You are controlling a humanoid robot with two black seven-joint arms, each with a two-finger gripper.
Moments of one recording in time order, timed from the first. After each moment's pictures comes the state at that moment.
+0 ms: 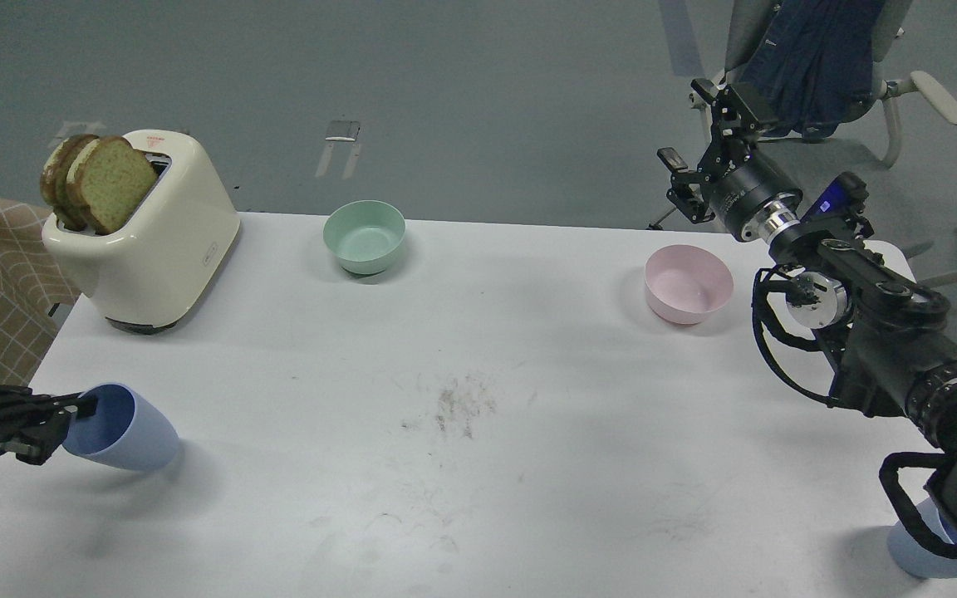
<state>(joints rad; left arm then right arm) -0.56 1.48 -0.13 -1.51 1.62 0.13 -0.49 1.02 -0.07 0.36 0.20 -0.16 0.49 0.49</state>
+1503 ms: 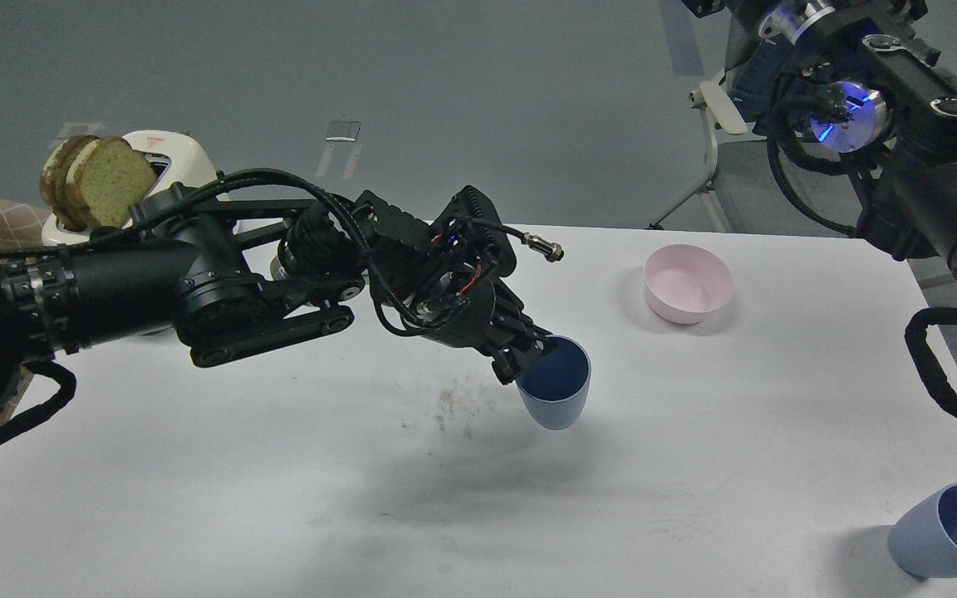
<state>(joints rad) -1.23 0.29 -0.06 -1.23 1.91 -0.49 -0.35 1.37 -0.08 0.33 0.20 -0.17 0.49 0.49</state>
